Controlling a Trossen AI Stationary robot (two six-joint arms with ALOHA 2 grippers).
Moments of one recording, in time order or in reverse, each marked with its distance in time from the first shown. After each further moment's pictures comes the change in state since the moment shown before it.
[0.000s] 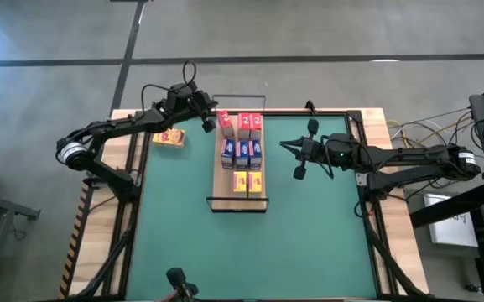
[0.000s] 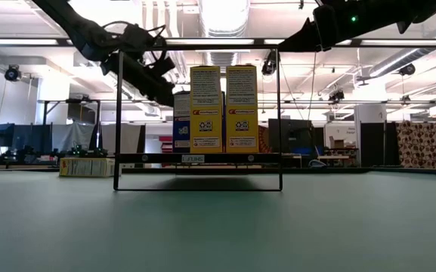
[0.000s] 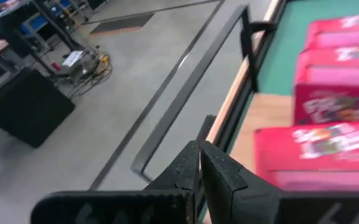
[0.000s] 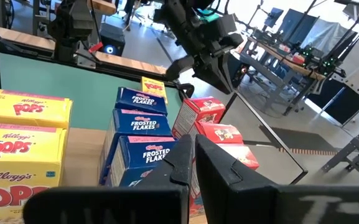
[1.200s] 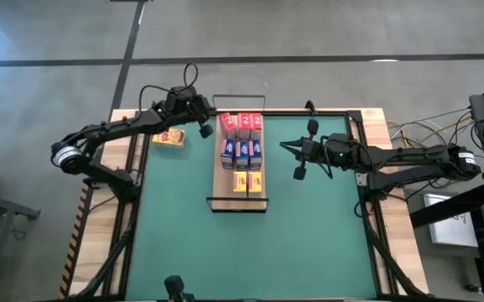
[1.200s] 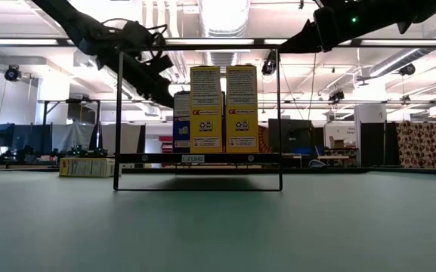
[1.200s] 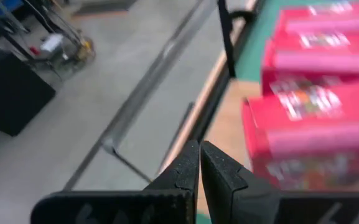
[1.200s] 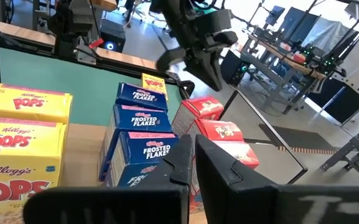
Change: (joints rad) left arm -0.022 -0.042 0.000 -0.115 0.014 -0.040; right arm 0.000 0.000 0.000 -0.014 0.001 -0.008
